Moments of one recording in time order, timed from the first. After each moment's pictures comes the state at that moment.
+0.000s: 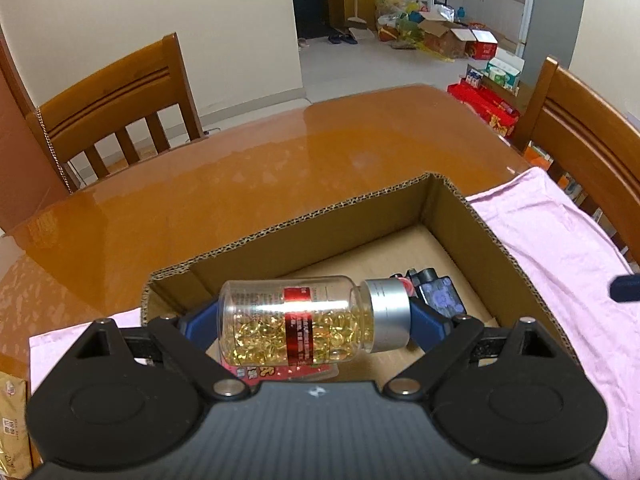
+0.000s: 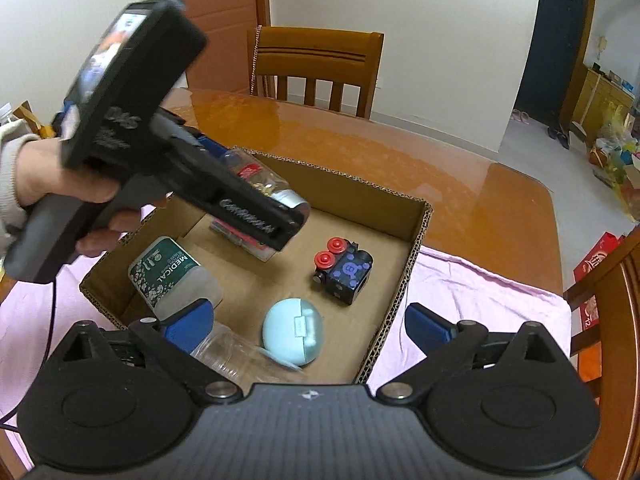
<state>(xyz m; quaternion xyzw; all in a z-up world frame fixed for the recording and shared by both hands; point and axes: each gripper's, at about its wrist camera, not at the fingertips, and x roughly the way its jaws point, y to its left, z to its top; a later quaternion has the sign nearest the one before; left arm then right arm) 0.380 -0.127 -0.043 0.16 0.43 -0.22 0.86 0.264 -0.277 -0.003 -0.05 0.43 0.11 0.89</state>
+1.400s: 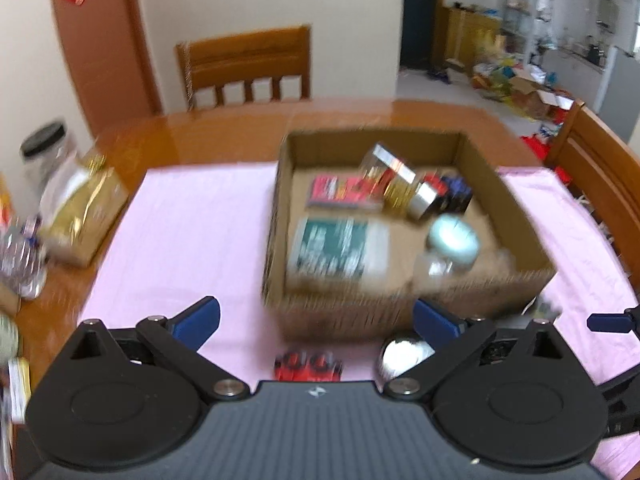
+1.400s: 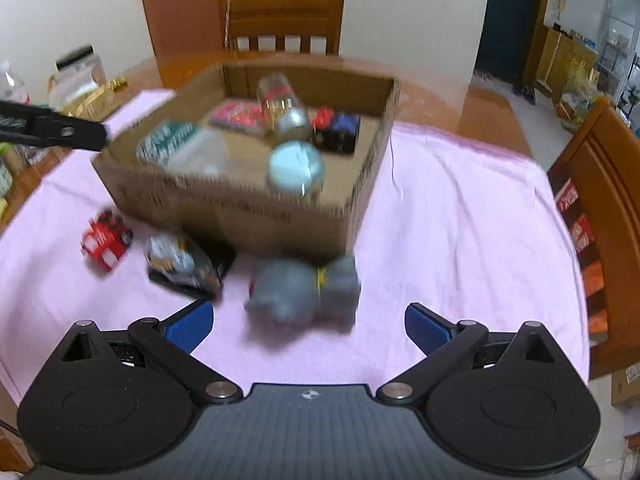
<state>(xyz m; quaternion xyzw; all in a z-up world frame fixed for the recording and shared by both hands) 0.191 -0.023 -0.032 0.05 0.41 -0.08 0.91 0.139 -0.279 -0.081 -0.02 0.47 0.05 0.88</state>
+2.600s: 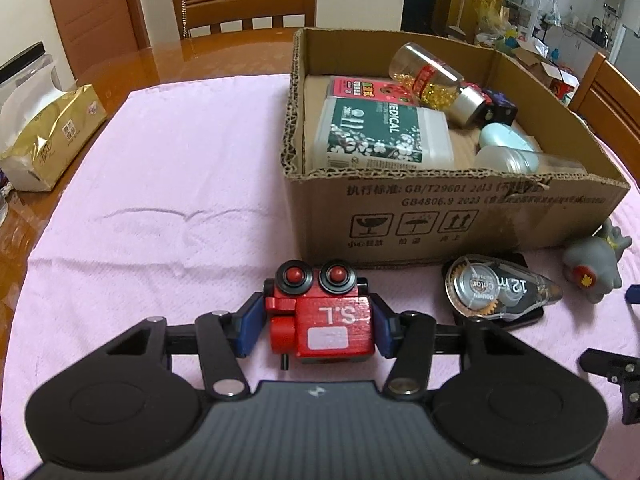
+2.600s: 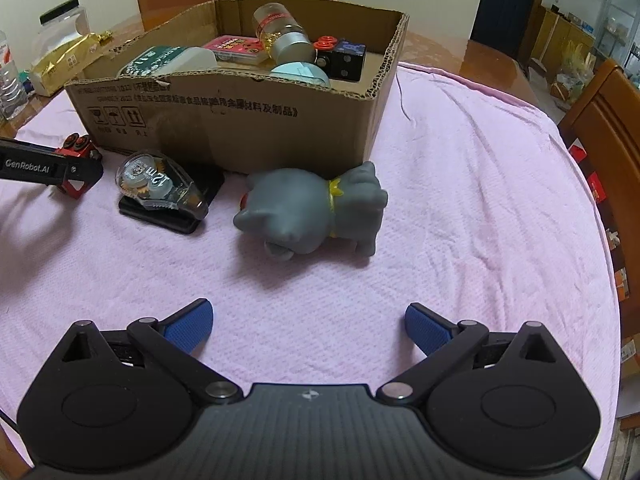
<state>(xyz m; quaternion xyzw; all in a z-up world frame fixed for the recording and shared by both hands) 0.204 0.002 -0.117 0.05 0.45 -0.09 0.88 0.137 -0.264 -0.121 -0.05 0.49 0.04 0.87</state>
